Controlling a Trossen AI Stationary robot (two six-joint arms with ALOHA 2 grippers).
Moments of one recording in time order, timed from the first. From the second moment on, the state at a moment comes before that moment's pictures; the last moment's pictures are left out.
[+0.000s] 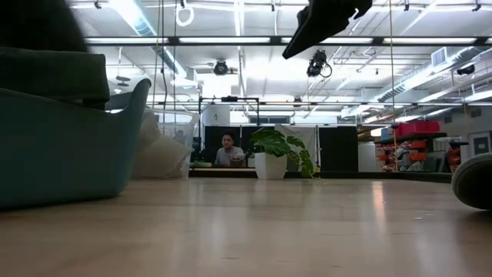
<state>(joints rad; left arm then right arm) -0.89 1.21 1.53 -1.38 -0.28 -2.08 0.14 1.45 1.20 -0.55 0.30 -0.17</state>
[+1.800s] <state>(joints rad) -0.72 1.40 1.43 -1.23 -0.43 -1.99 0.14 1.45 1.20 -0.37 0.19 -0.17</state>
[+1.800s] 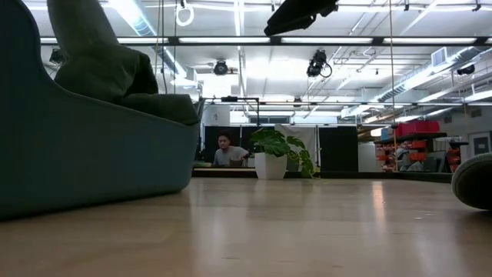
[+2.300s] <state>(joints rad) -0.60 1.41 1.57 -1.53 -0.52 -1.89 0.14 1.45 1.20 -0.36 0.19 -0.17</state>
